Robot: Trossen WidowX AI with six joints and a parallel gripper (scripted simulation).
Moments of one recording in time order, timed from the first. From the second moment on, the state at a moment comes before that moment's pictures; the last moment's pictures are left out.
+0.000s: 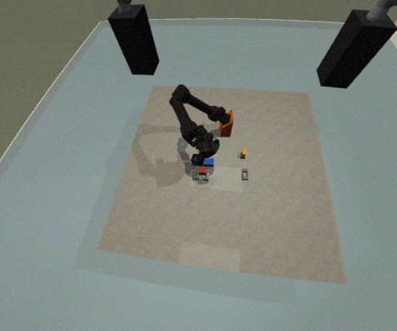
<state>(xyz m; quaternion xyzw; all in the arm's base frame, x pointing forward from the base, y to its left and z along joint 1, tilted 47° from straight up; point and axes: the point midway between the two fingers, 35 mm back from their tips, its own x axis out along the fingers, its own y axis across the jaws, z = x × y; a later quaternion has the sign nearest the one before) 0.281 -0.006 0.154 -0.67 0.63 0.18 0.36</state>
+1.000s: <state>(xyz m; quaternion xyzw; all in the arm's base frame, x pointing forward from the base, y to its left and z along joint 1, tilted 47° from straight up) 0.285 0.042 0.117 -0.25 0.58 -0.27 0.73</state>
